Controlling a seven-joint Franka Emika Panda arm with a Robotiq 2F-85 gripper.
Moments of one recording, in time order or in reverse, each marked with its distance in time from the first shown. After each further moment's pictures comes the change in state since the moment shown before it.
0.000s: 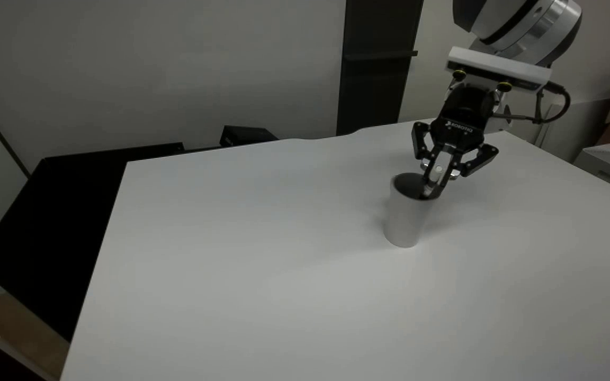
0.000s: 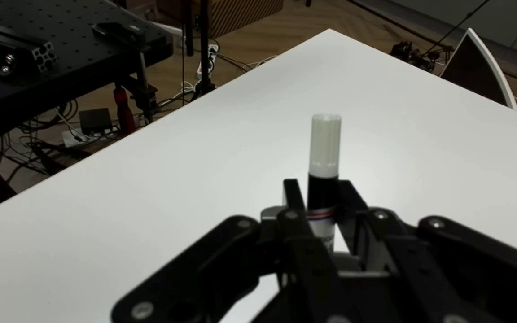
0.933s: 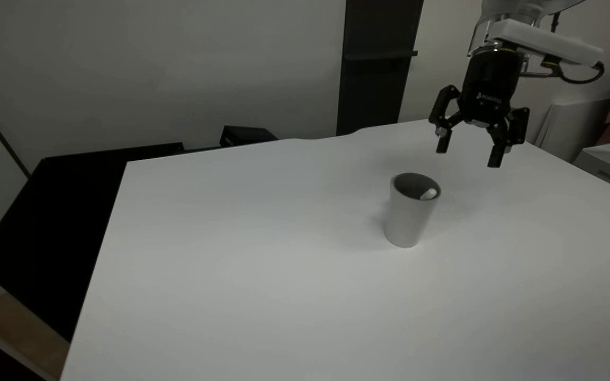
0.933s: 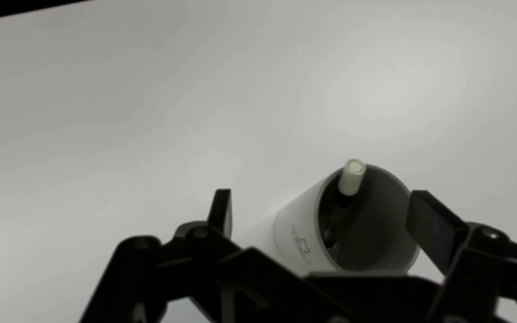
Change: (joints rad) arm 0.035 -0.233 0.002 -0.172 -0.334 0.307 -0.345
